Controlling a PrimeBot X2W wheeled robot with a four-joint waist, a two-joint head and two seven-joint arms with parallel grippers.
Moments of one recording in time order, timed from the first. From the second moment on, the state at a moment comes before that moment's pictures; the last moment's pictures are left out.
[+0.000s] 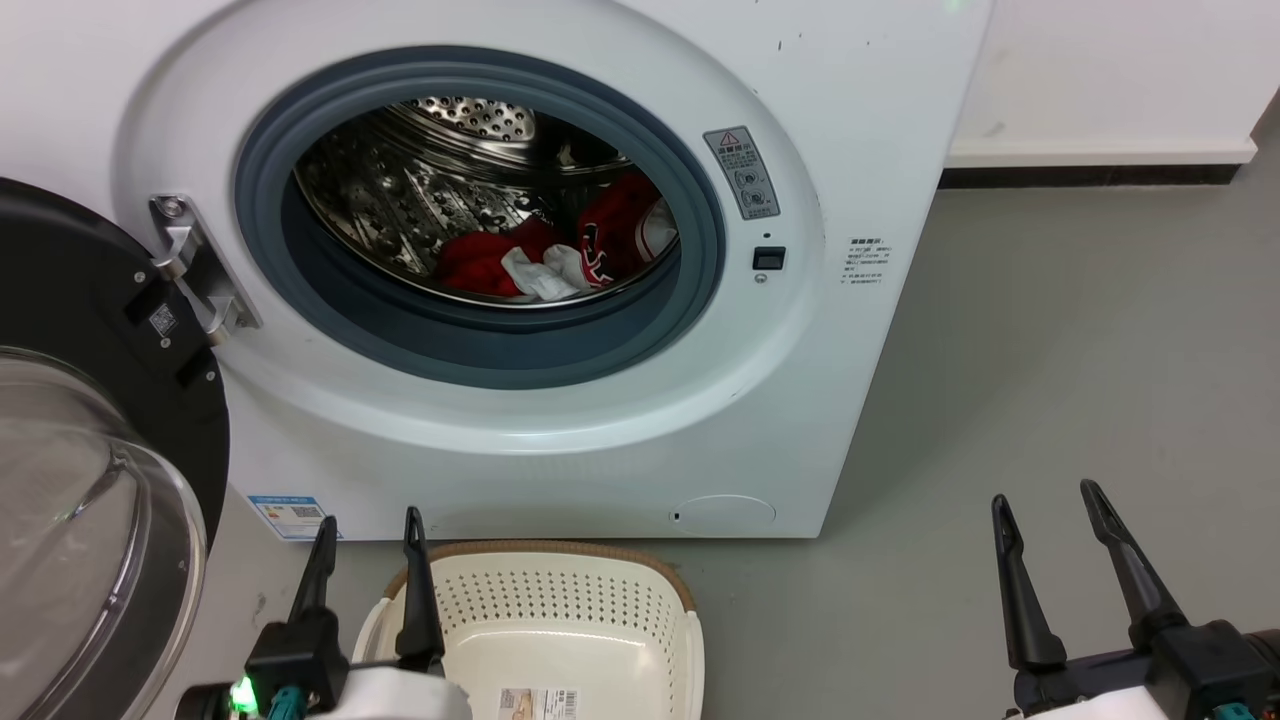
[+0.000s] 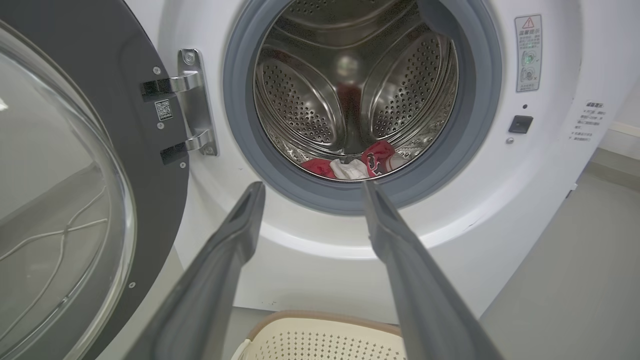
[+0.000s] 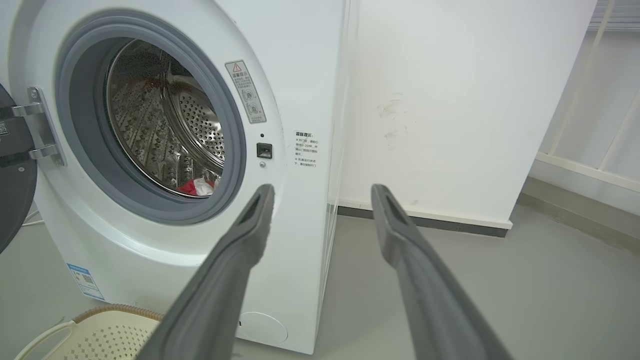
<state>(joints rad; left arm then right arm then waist) 0.08 0.05 -0.06 0.06 -0.12 0.10 -0.26 0.14 -0.05 0.00 -0.10 -0.02 0.13 -0.26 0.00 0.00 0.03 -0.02</state>
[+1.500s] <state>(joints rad) -1.43 0.42 -0.10 1.08 -0.01 -0.11 0.18 -0.23 -0.05 0.04 -0.15 0.13 0.13 -0.26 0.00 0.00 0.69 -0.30</state>
